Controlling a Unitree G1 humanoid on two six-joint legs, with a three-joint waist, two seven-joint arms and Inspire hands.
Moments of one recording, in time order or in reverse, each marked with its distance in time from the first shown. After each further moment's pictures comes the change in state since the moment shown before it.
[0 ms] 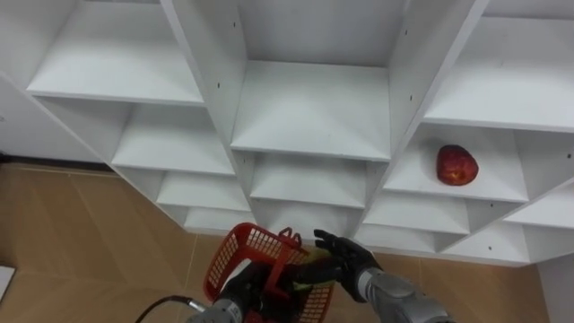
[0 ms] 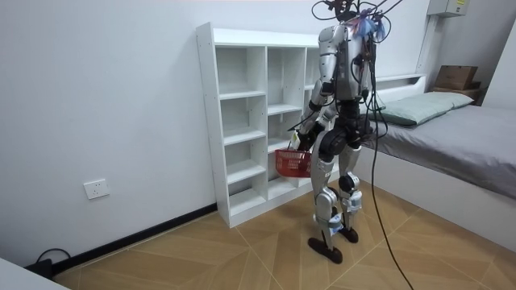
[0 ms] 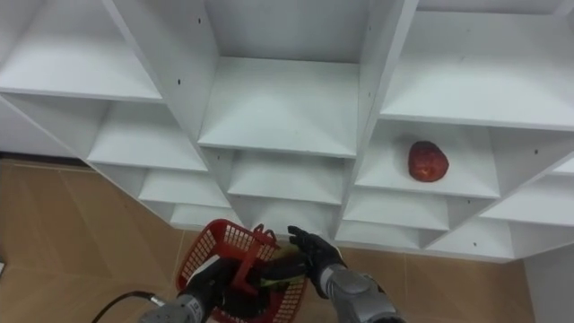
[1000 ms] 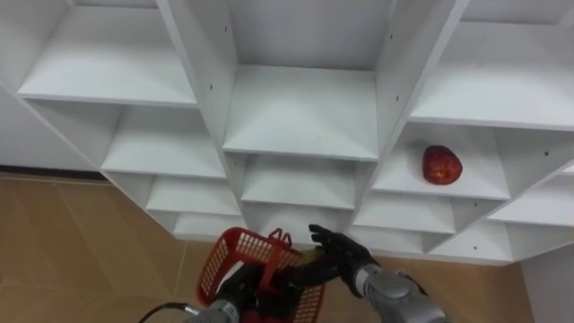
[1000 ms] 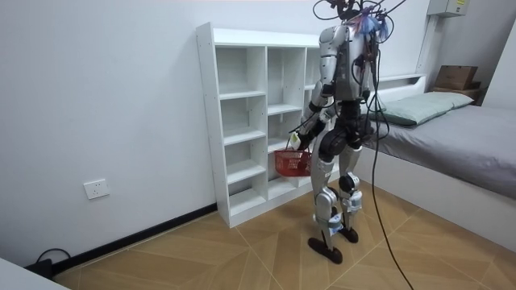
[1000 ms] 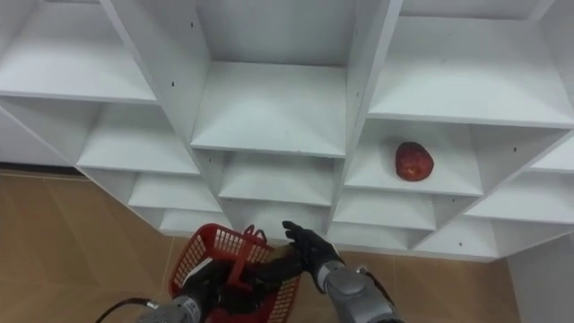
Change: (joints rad) left arm -0.007 -0.003 0.046 0.050 -0.111 -0.030 0.021; right arm 0.082 -0.042 0.014 -0.164 -0.215 -0.050 -0.012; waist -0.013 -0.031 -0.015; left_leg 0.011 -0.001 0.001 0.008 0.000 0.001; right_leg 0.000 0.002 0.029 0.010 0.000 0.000
